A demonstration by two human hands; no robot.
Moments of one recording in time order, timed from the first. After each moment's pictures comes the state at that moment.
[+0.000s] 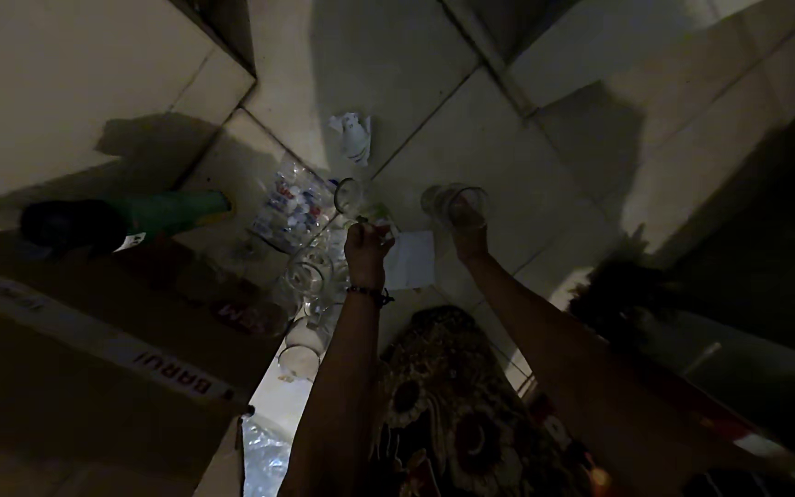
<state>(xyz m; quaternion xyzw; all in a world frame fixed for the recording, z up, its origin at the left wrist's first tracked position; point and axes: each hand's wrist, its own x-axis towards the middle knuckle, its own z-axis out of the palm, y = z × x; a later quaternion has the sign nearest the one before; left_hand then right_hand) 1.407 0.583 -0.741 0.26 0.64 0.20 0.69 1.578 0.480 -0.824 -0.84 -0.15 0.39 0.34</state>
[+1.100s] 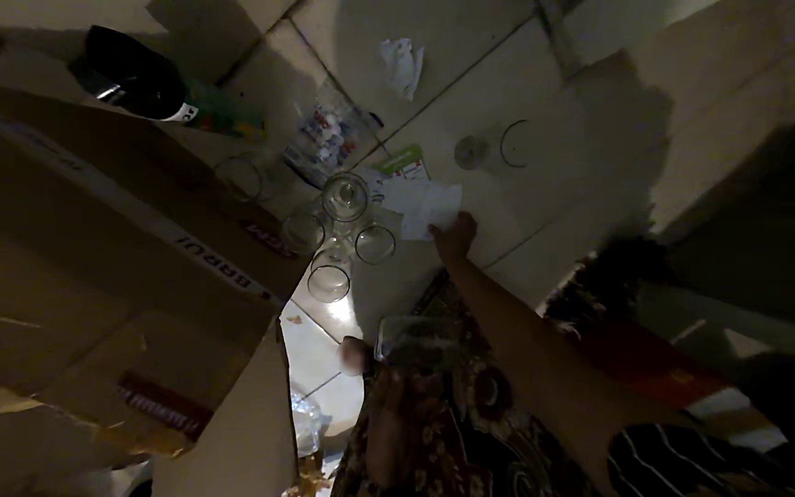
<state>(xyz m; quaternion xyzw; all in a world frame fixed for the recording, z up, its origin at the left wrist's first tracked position) 1.246 0.363 -0.571 -0.05 0.69 0.15 0.71 1.455 0.439 -0.820 -0.92 -0.12 0.37 0.05</state>
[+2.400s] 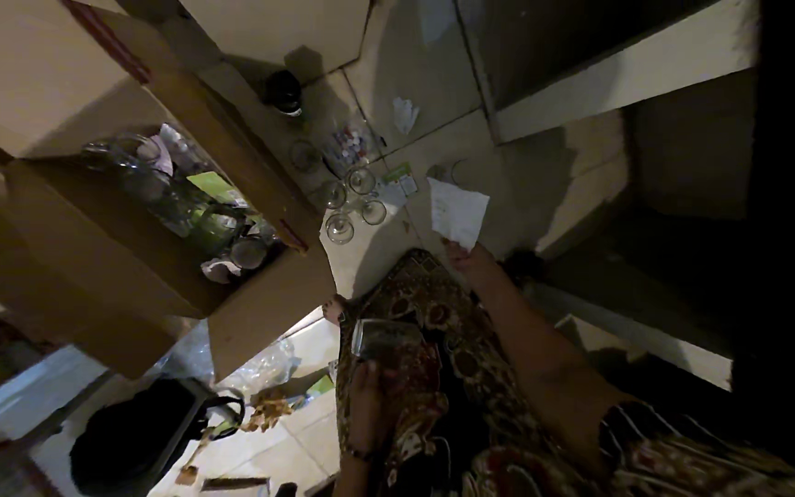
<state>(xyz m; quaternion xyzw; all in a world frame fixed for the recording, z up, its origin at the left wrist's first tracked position) 1.193 0.294 -0.397 -0.02 0.69 0.18 0.70 1.478 0.428 -0.530 -0.56 0.39 0.58 0.44</state>
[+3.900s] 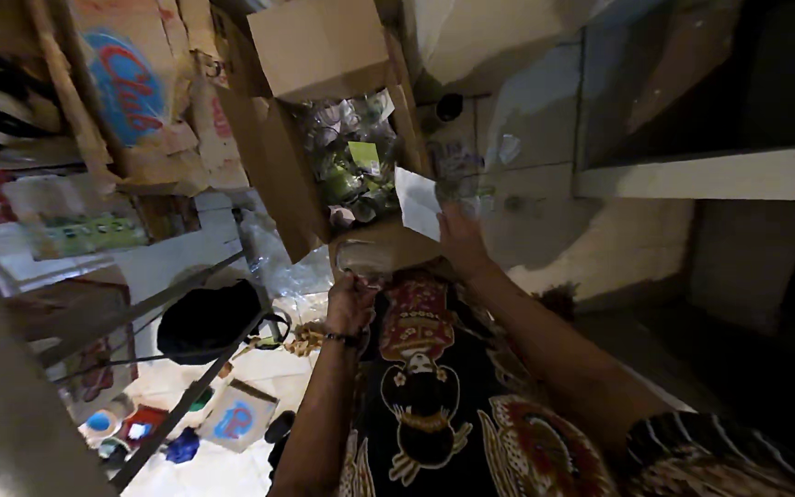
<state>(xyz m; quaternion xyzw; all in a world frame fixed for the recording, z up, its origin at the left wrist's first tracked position) 0.997 0.403 -0.334 -0.15 0.69 0.38 0.60 1.194 0.506 -0.341 -0.62 -0.70 0.34 0.07</state>
